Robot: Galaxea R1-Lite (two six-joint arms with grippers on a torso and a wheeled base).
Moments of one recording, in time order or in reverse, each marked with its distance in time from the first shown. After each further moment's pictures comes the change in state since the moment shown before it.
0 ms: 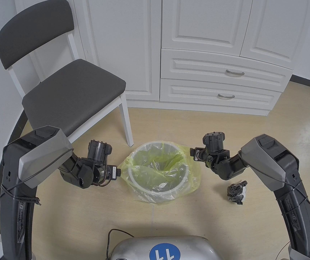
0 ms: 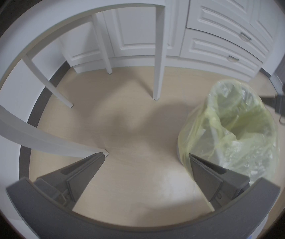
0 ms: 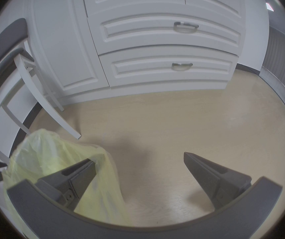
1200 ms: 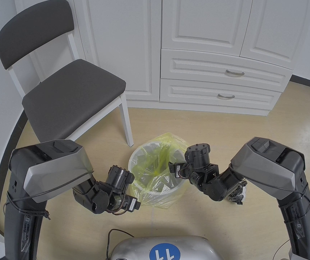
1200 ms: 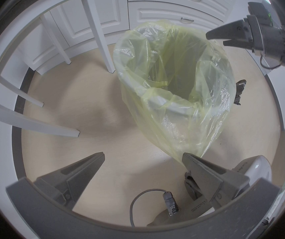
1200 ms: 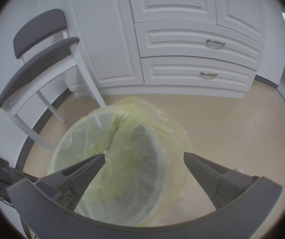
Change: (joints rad) left arm -0.194 -0.023 0.220 -0.001 -0.089 0.080; right arm 0.204 -0.169 0.351 -0.185 -0.011 -0.045
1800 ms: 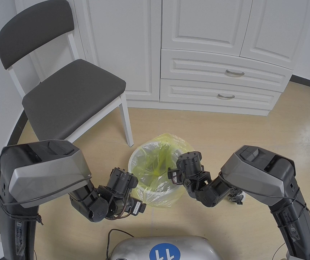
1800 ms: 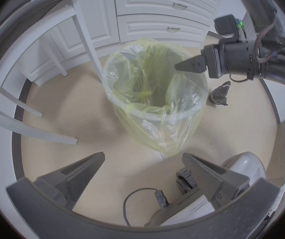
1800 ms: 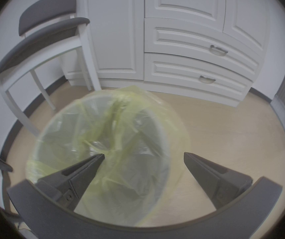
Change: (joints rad) left arm -0.076 -0.094 0.125 -0.099 0.006 0.014; right arm 0.043 0.078 -0.051 0.000 -0.142 -0.085
